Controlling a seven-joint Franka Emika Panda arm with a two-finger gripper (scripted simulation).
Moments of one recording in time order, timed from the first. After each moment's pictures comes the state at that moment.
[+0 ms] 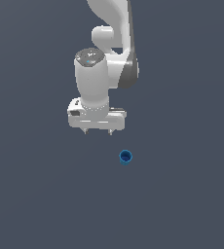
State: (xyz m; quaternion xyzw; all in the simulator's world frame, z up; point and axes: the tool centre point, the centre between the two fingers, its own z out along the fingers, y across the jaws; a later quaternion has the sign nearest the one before) arm 0.010 -0.055 0.189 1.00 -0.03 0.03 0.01
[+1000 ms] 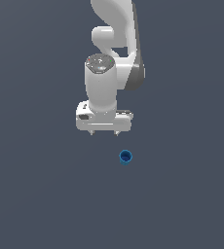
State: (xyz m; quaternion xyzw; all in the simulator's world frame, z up) arm 0.008 -0.031 0.178 1.00 -0.01 0.02 0.00
